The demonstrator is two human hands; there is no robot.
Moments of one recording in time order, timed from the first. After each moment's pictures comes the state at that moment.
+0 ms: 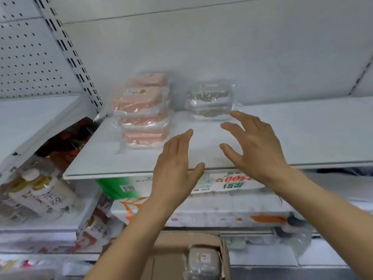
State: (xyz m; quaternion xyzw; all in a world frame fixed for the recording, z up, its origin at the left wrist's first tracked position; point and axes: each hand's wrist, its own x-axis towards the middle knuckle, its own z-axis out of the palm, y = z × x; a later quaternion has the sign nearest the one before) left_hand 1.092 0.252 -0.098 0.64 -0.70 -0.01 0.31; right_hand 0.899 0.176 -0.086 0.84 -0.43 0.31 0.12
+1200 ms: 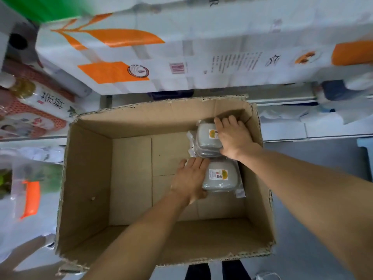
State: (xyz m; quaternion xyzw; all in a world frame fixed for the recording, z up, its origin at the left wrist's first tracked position) left_hand 1.120 0.417 -0.560 0.58 -0.77 -0.23 -0.13; right_hand 0.978 0.293 -0.533 0.84 -0.50 -0.20 -0.09
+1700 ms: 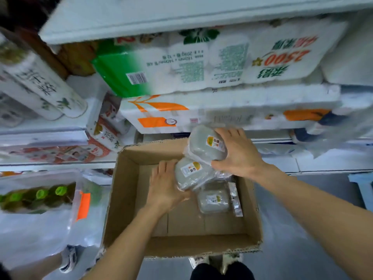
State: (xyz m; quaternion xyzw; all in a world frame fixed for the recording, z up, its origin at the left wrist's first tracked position) left_hand 1.189 0.438 -0.382 0.75 -0.62 -0.23 0.08; right_hand 0.980 0.327 -0.343 0.84 -0.51 0.07 -0.18
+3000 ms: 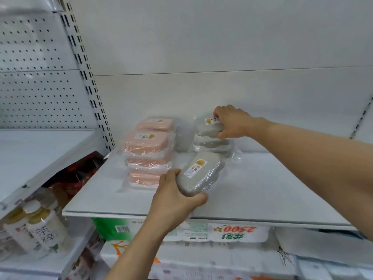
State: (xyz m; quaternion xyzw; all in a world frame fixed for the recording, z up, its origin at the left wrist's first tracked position) left_hand 1.093 0.237 -0.055 0.69 -0.53 -0.24 0.43; right_hand 0.941 -0.004 0.033 0.88 -0.45 0.10 0.06
